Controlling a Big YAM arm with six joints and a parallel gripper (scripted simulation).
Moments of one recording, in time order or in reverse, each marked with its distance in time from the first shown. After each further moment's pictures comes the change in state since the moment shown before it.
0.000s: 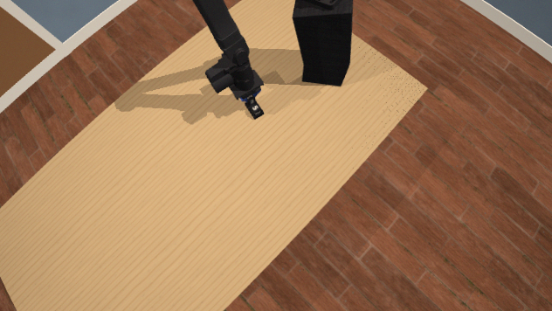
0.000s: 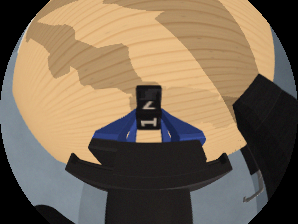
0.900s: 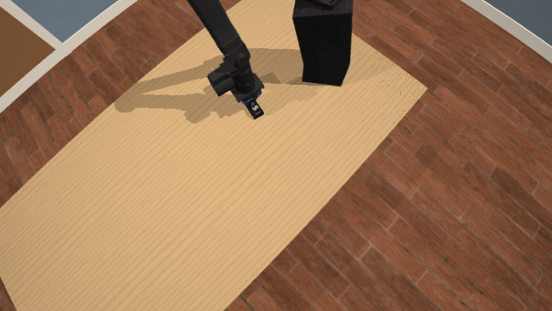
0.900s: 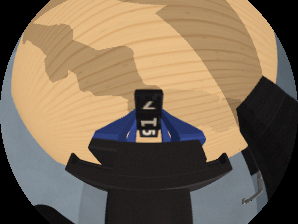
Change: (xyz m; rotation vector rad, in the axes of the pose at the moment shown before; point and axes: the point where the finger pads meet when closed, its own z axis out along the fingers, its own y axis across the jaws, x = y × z) arm 0.000 0.000 0.018 0.001 0.000 0.000
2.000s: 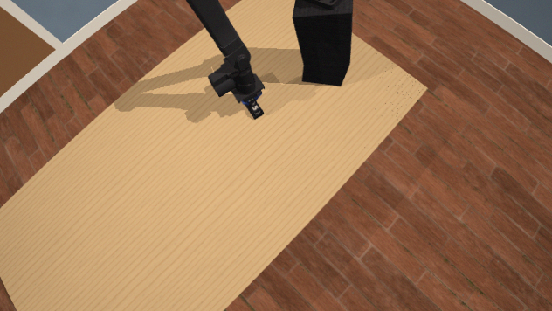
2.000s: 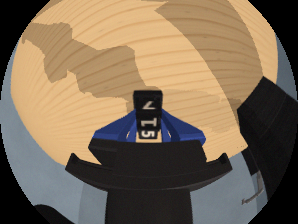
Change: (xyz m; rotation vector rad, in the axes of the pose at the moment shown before) arm 0.000 -0.001 0.004 0.003 0.000 -0.001
